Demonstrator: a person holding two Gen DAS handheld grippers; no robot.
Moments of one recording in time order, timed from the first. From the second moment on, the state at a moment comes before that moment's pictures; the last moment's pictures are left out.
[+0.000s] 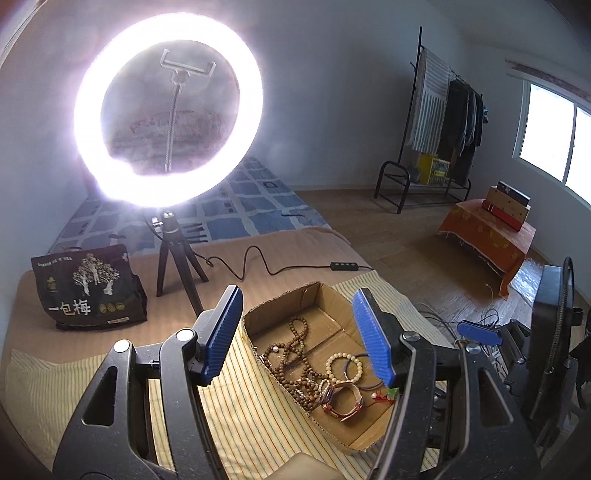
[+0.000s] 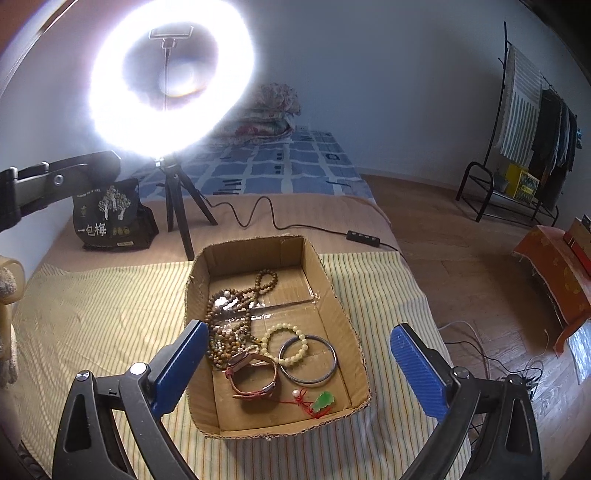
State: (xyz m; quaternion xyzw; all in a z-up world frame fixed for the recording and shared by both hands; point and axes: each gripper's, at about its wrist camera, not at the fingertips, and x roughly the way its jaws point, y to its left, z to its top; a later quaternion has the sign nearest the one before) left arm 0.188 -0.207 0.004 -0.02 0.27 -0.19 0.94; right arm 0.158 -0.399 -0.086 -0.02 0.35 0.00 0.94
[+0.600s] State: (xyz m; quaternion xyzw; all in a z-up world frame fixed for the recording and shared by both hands) left arm 0.117 -0.161 0.030 -0.03 0.24 -0.19 0.95; right arm 0.120 -0.372 -0.064 -0.04 0.32 0.00 0.95
